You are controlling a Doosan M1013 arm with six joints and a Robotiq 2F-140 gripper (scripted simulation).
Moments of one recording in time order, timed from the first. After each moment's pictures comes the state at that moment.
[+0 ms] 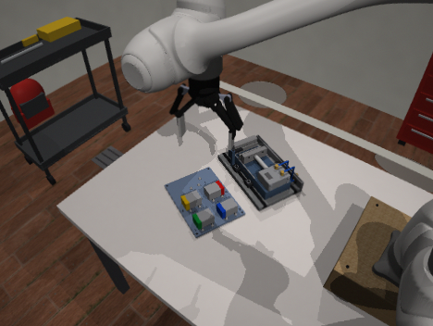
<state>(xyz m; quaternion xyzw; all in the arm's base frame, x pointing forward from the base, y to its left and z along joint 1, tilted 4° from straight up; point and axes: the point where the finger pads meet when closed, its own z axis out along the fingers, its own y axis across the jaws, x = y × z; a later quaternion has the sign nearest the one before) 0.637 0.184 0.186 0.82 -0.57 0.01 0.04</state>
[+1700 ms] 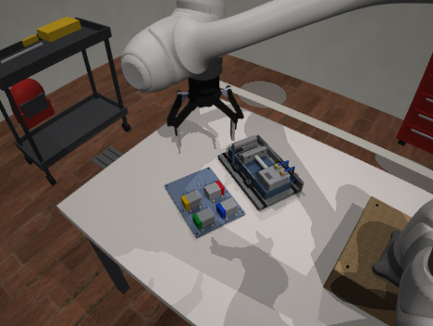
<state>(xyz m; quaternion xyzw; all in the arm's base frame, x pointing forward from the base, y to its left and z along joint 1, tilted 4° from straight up) 0.637 0.185 0.186 0.94 -0.33 0.00 0.04</state>
